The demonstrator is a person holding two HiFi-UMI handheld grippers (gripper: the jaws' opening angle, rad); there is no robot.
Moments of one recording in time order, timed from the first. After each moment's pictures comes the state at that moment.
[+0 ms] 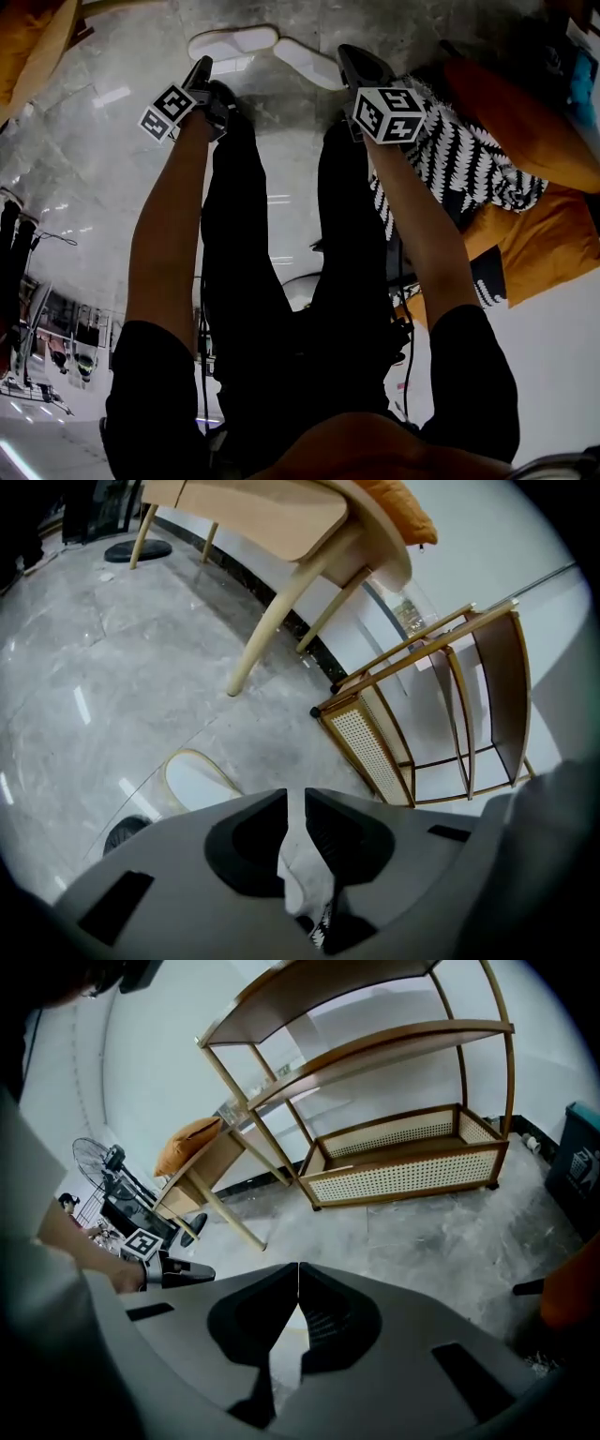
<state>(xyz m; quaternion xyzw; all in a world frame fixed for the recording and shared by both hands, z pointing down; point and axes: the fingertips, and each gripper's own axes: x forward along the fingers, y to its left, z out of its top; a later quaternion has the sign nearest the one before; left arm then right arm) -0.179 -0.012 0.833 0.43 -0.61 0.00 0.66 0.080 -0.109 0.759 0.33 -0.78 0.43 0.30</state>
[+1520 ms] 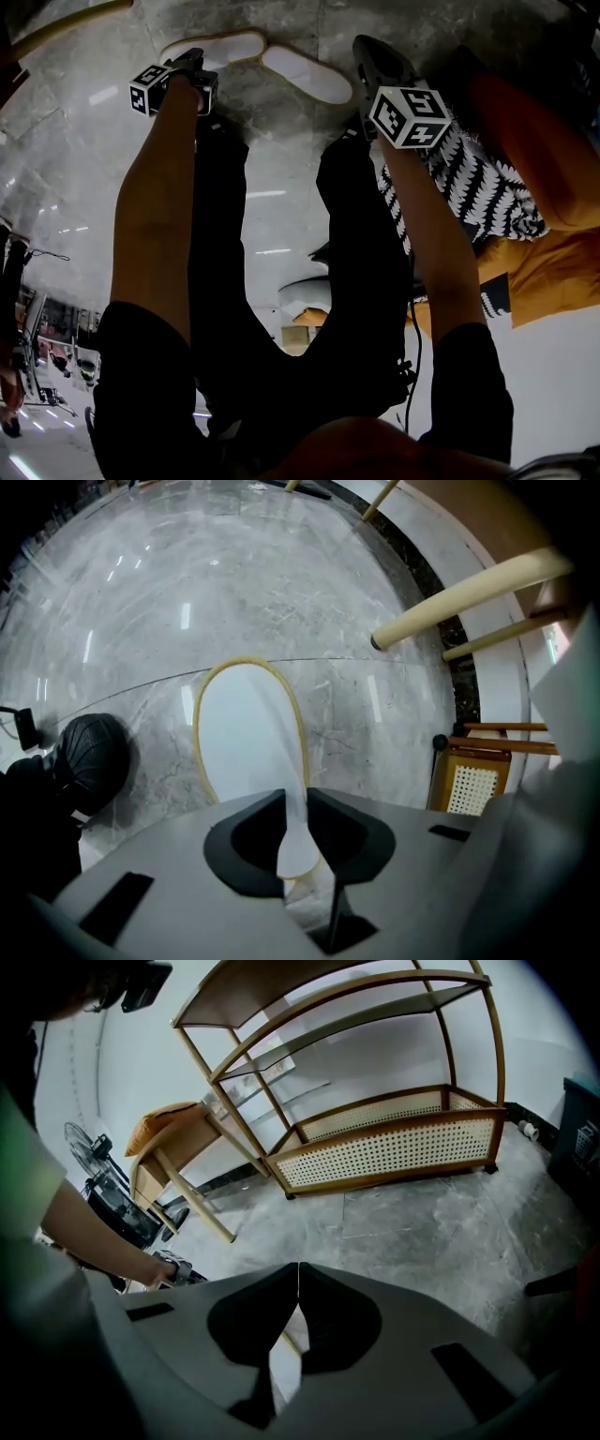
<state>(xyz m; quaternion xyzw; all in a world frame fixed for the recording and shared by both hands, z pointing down) -0.184 0.031 1.036 0.10 -0.61 -0.10 0.78 0.112 -0.129 0.867 0.35 -0.78 0.42 0.30</state>
